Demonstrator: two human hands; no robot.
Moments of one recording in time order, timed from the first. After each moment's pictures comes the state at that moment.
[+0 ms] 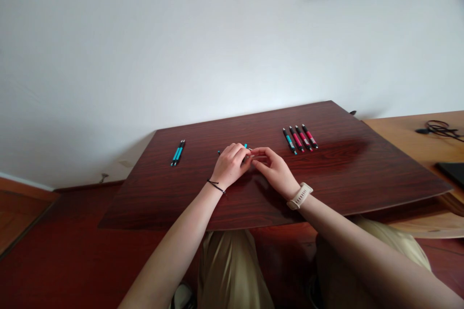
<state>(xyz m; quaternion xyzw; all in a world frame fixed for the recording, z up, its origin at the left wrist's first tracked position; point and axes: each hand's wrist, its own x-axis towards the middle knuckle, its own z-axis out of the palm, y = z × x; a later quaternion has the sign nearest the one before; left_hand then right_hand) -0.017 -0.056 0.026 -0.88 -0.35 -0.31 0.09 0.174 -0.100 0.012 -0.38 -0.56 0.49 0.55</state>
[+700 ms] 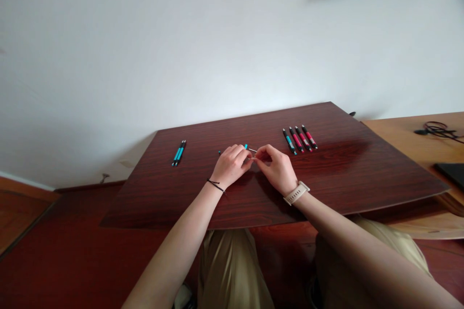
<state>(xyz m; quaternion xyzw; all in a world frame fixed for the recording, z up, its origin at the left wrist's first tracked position) -0.019 -0.057 0.027 -0.89 -0.35 -0.27 0.10 0.181 -0.097 0.019 -0.46 -0.68 0.23 0.53</state>
